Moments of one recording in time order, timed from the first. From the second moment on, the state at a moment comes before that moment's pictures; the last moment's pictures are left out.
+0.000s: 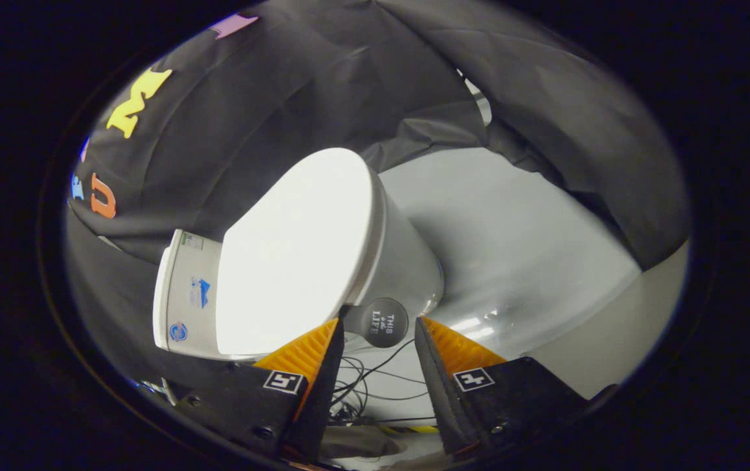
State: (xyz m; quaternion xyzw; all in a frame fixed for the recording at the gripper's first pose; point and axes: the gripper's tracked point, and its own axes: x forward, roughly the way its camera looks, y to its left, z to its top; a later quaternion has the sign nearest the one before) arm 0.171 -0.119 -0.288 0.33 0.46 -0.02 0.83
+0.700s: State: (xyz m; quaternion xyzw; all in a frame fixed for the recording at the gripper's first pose) arm 0.190 -0.109 -0.297 0.51 0.38 0.02 0.77
